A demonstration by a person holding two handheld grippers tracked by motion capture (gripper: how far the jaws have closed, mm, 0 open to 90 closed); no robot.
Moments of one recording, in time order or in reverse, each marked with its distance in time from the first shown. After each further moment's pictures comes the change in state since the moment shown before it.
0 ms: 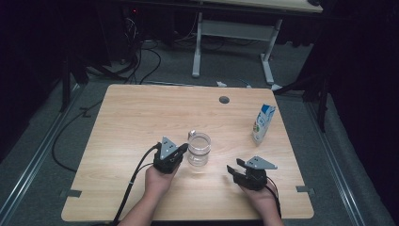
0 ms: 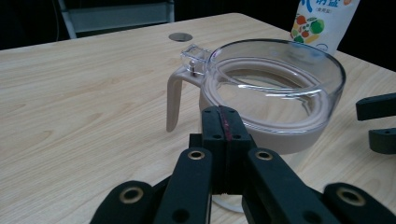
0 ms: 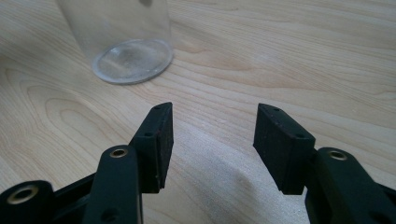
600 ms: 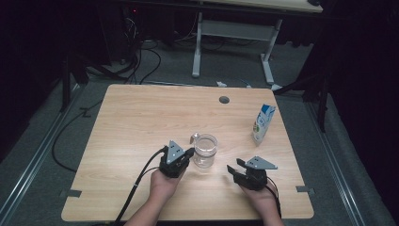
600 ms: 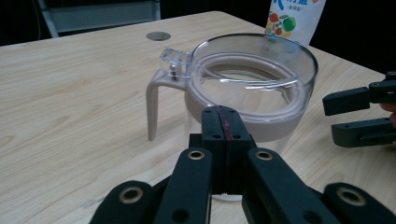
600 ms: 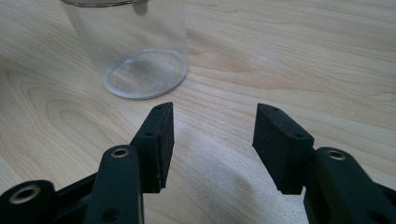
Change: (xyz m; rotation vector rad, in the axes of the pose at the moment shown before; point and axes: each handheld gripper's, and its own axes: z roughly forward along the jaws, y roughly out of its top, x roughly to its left) left arm -0.019 0.000 -0.001 0.009 -0.037 0.011; right arm 0.000 0.000 -0.001 -0.010 0.001 -0.003
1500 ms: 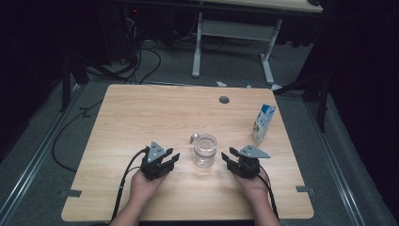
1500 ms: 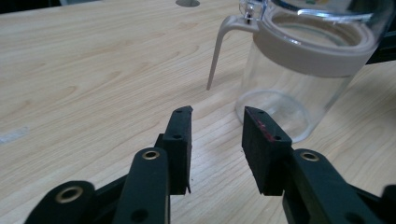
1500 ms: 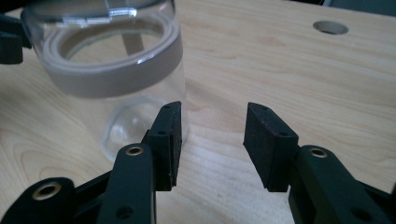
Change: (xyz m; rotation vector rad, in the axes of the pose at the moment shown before) left arm 0.044 -0.018 -0.025 0.087 0.014 -0.022; right arm 0.006 0.038 0.018 -0.062 -0.026 0.009
